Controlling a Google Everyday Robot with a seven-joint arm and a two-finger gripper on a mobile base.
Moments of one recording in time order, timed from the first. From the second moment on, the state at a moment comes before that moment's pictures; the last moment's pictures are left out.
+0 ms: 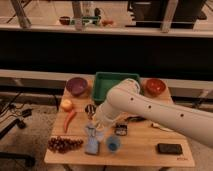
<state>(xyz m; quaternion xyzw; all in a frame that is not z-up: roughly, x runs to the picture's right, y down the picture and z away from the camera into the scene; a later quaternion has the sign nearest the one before) -0.037 0.164 0.656 -0.25 -0.29 -0.24 0.89</state>
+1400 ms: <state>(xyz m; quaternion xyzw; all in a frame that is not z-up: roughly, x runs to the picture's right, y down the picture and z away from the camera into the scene) -0.130 0.116 0.741 -0.21 -0.38 -0.34 0.84</state>
